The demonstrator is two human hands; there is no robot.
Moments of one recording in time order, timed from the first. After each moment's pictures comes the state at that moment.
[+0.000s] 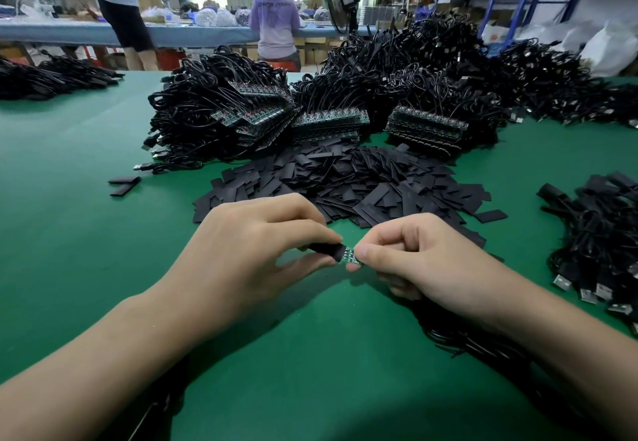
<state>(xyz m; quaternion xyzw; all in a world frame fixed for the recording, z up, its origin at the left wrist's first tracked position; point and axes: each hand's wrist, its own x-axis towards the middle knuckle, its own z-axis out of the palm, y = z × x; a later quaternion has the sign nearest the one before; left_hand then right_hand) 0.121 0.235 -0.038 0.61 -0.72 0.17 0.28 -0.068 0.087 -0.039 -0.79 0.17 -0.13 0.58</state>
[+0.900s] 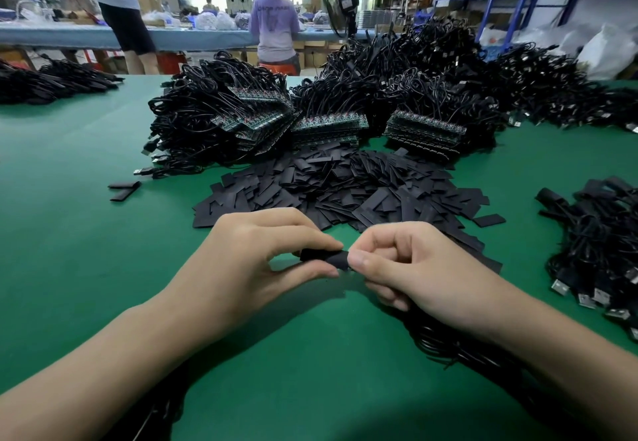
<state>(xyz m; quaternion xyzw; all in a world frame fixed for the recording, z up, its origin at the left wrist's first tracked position) 0.111 0.236 -0.034 0.60 -0.71 0.10 0.37 -0.069 0.091 -0.041 -0.80 0.14 -0.12 0.57</state>
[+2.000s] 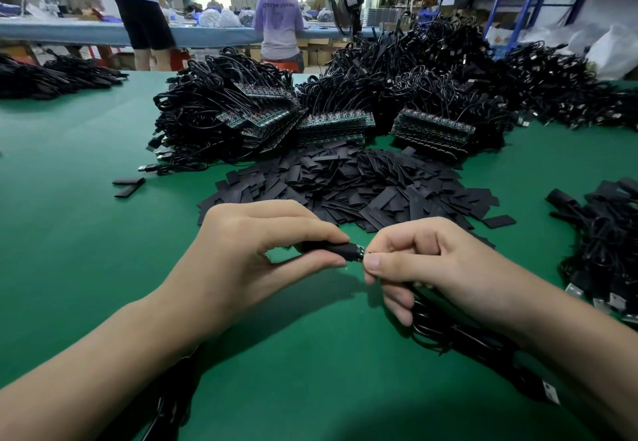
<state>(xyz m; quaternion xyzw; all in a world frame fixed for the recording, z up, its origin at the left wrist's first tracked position) 0.107 0.247 -0.027 0.63 -0.66 0.05 0.41 -0.074 0.090 -0.025 -0.77 0.12 -0.09 0.62</state>
